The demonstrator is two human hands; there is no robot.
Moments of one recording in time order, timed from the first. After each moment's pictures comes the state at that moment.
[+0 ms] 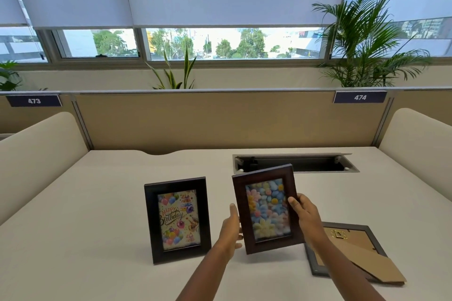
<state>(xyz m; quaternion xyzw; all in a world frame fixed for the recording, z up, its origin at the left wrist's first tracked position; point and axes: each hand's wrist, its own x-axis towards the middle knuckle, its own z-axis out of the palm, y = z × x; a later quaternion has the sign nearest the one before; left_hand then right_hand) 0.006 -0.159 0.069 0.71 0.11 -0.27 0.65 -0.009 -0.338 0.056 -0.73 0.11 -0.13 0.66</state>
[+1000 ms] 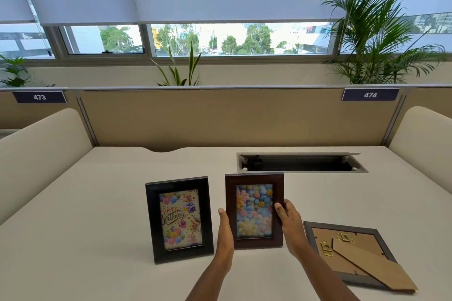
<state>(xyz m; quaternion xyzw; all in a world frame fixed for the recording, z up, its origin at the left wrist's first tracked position) 0.020 -0.156 0.018 0.63 0.11 -0.16 0.75 0.020 -0.307 0.014 -0.67 0.13 -0.10 0.72</state>
